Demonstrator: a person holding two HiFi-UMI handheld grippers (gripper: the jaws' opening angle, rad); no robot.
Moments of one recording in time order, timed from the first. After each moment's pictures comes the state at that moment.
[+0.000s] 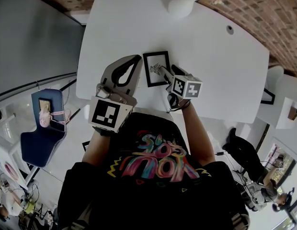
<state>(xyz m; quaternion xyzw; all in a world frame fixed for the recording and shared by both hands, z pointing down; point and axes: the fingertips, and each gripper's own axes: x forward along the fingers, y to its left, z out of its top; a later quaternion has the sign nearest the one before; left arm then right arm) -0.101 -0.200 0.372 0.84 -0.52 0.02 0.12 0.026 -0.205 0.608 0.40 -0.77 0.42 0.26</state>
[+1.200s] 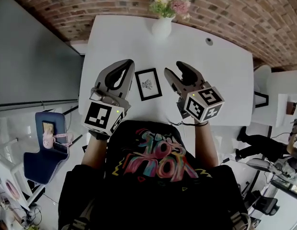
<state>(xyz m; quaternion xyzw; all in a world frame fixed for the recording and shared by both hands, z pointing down) -0.091 -0.178 0.285 0.87 -0.49 0.00 0.05 0.030 -0.205 0.344 0.36 -0.90 0.19 0.12</state>
